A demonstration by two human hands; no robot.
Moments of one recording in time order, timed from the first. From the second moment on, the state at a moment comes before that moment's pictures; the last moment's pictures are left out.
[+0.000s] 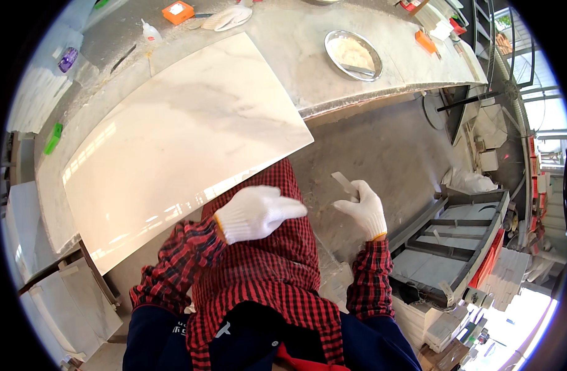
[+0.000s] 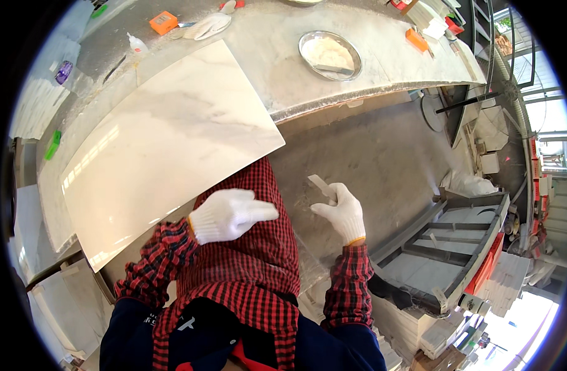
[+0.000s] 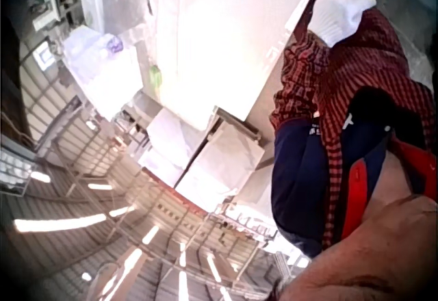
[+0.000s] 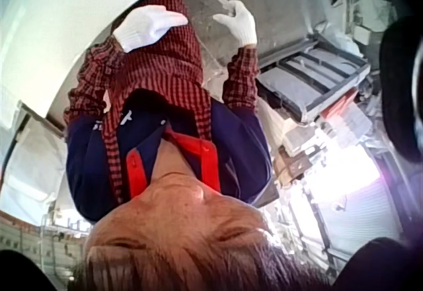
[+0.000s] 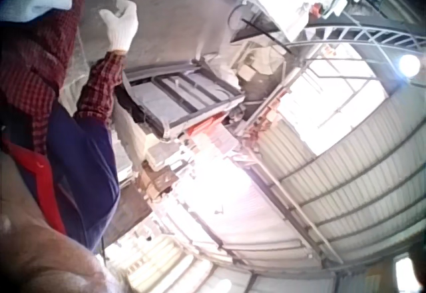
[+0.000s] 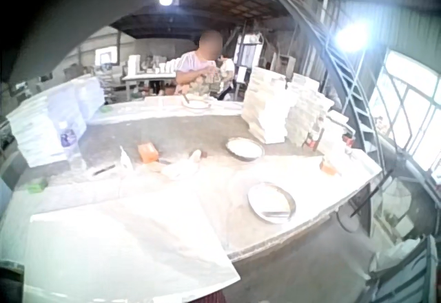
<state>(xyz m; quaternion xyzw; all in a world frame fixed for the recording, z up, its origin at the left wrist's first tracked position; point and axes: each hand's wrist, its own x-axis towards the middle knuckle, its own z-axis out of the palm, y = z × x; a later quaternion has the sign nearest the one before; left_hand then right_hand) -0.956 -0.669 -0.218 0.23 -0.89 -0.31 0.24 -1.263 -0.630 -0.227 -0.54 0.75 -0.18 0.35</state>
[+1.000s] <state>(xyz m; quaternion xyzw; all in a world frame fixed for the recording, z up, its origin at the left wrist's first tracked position) -0.615 -0.500 -0.212 0.92 -0.37 0.06 0.12 -1.276 -0.868 -0.129 -0.72 0.65 0.14 -0.19</state>
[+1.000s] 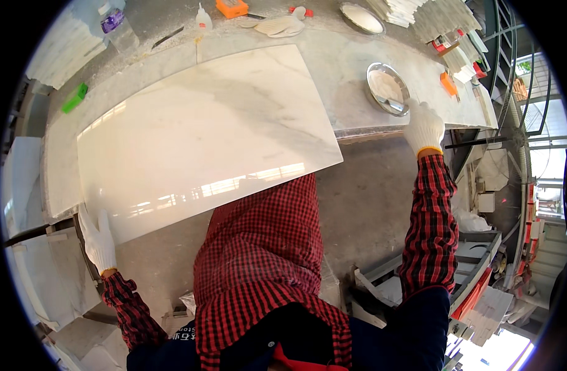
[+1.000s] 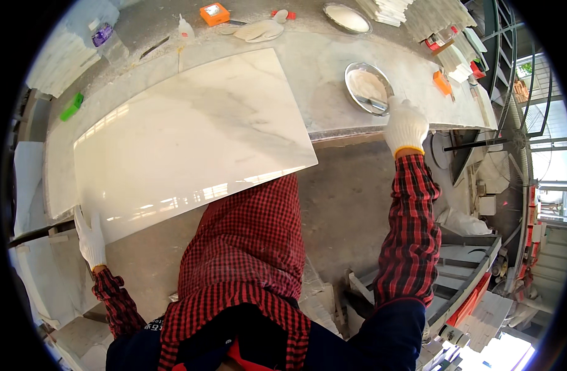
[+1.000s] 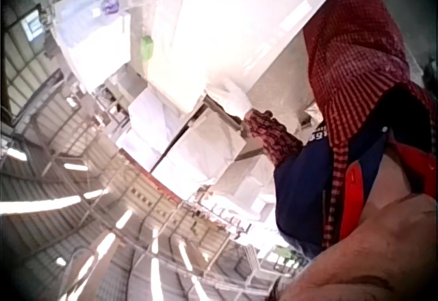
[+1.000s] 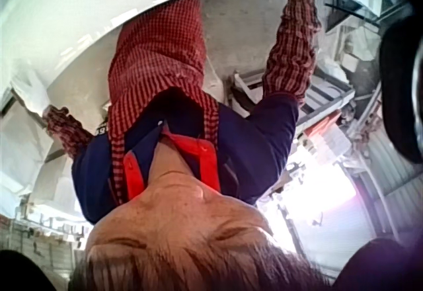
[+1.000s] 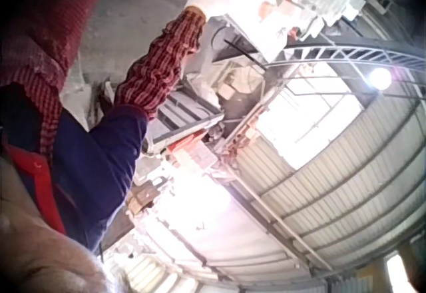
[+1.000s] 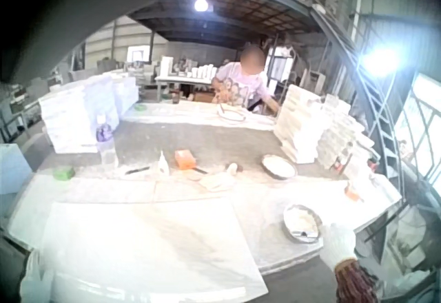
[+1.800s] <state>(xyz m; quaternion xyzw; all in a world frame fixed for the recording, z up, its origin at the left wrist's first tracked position) -0.634 -0.475 -0.233 0.93 -0.21 -0.03 0.29 -1.017 -0.683 -0.229 -0.23 0.44 -0.38 0.78</state>
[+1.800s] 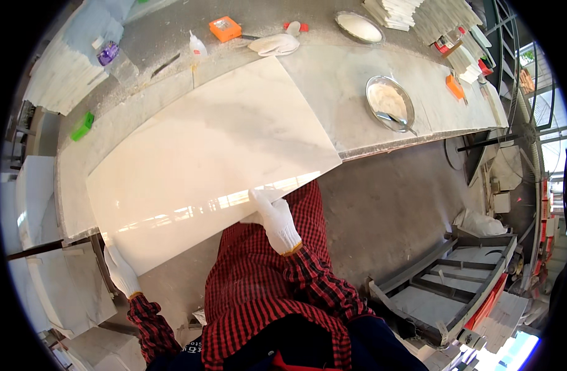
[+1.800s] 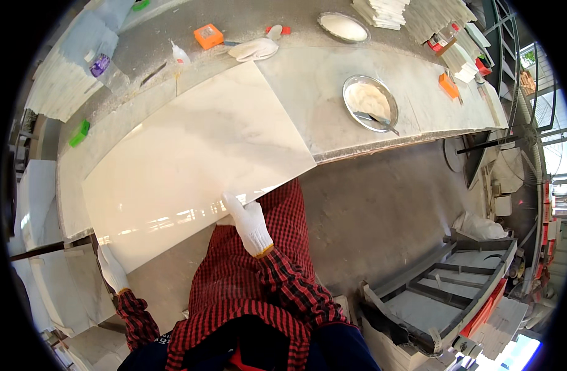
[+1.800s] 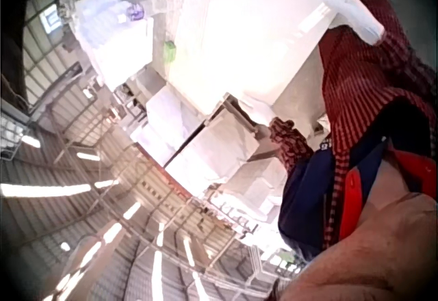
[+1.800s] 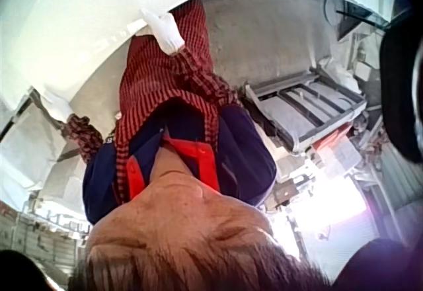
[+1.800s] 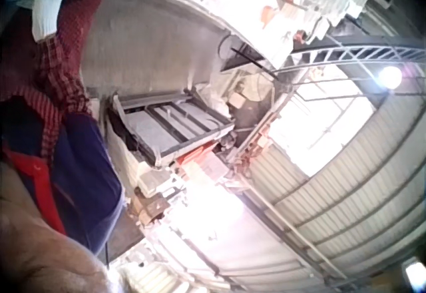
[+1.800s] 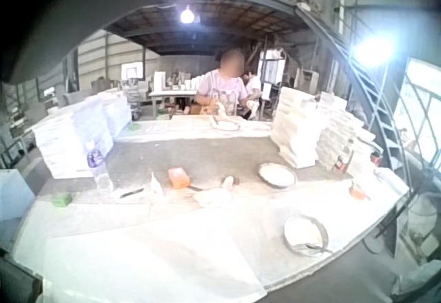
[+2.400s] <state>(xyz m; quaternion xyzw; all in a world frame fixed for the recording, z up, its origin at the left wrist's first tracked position) -0.647 -0.535 -0.242 0.88 -0.37 0.29 0.09 -1.028 -0.690 -0.264 -0.31 0.44 -0.31 0.79</state>
